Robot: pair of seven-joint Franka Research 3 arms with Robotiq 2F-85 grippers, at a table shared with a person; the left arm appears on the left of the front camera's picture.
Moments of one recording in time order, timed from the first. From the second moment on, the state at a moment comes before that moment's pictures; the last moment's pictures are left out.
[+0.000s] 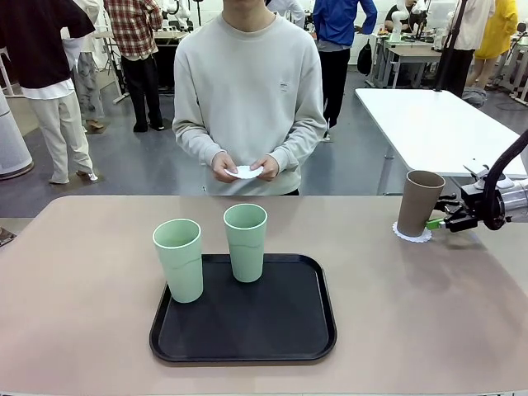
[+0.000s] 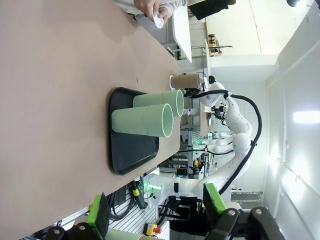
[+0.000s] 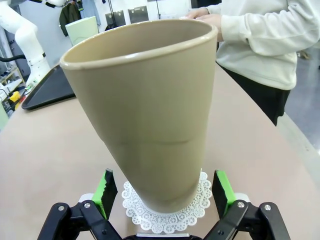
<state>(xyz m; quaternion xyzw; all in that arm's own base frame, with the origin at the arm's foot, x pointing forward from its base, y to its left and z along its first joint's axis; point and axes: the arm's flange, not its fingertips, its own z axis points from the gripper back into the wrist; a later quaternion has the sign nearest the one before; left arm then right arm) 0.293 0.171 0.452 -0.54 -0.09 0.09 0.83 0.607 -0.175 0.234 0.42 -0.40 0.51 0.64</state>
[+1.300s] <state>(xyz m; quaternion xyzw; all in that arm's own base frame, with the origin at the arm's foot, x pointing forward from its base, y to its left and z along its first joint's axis) 0.293 0.171 0.452 -0.54 -0.09 0.09 0.83 0.494 -0.169 0.382 0.21 -0.26 0.27 0.90</state>
